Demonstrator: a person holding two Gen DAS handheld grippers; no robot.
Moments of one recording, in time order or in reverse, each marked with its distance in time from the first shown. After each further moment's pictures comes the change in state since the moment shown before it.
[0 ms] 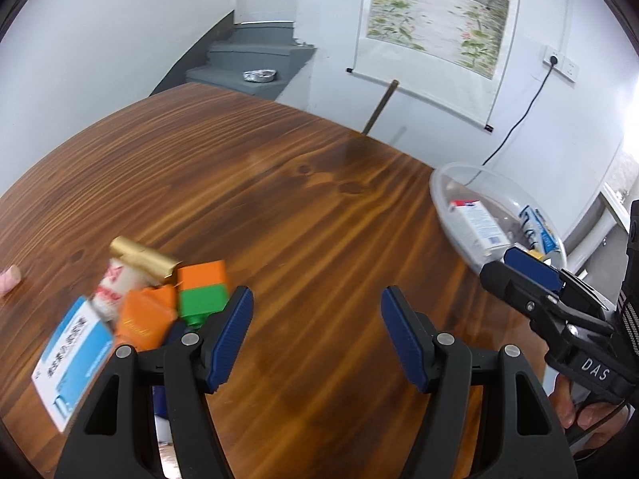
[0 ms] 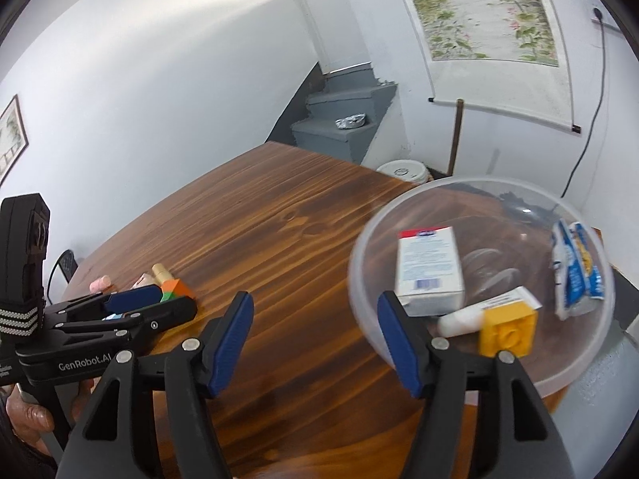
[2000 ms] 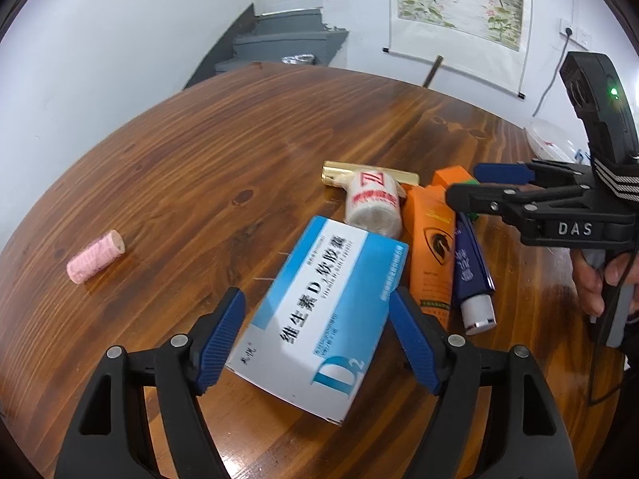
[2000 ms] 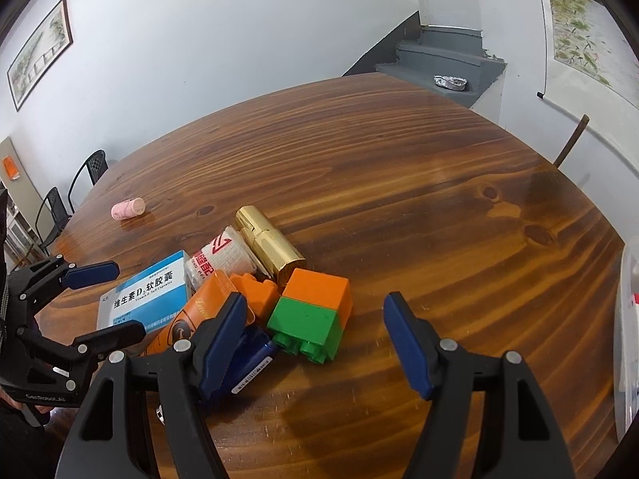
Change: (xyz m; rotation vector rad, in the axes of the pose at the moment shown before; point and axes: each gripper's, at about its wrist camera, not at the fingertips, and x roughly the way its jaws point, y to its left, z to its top) left arm -0.033 0.170 -0.054 0.101 0.053 0.106; right arm 0.126 0.156 -0.004 -0.259 0.235 0.115
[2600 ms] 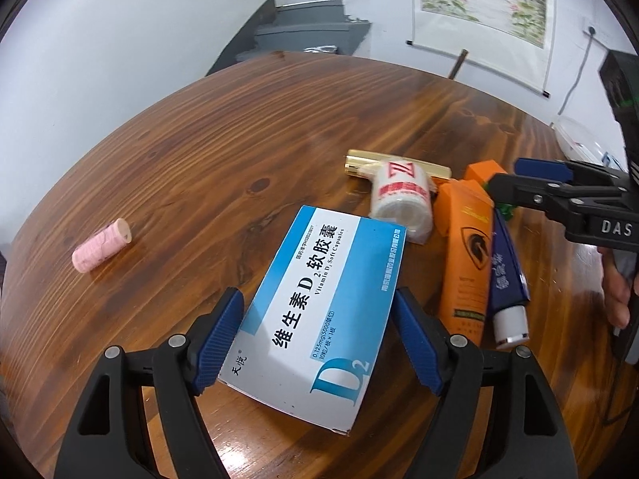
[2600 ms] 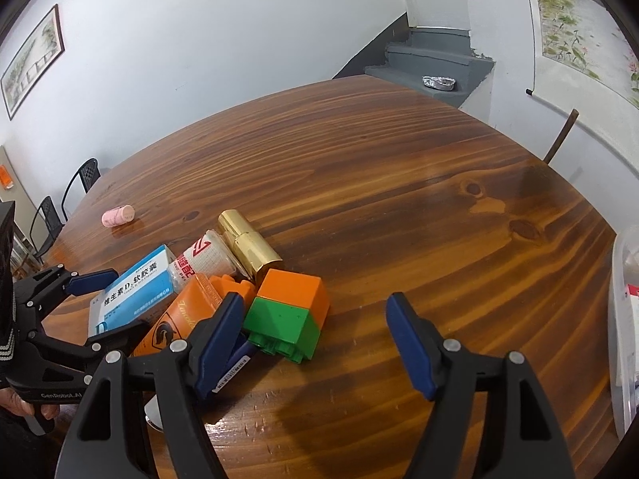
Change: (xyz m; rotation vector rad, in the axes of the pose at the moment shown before) left arm 0.017 0.000 0.000 -0.051 0.023 0.101; right arm 0.000 -0.011 -0.001 0.029 -0.015 -0.029
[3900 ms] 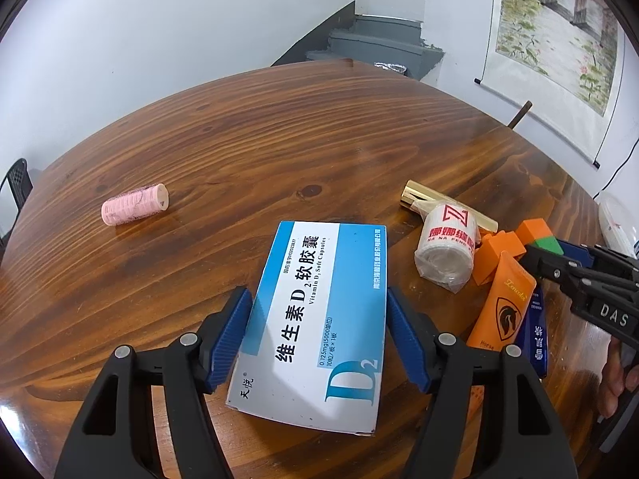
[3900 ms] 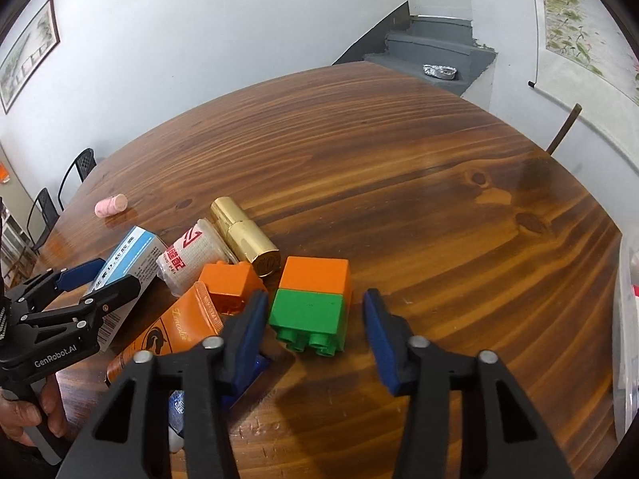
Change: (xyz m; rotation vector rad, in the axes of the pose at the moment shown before) left arm 0.000 0.010 0.005 -0.254 -0.029 0.099; right arm 0.012 0.001 0.000 -0.009 0.057 0.002
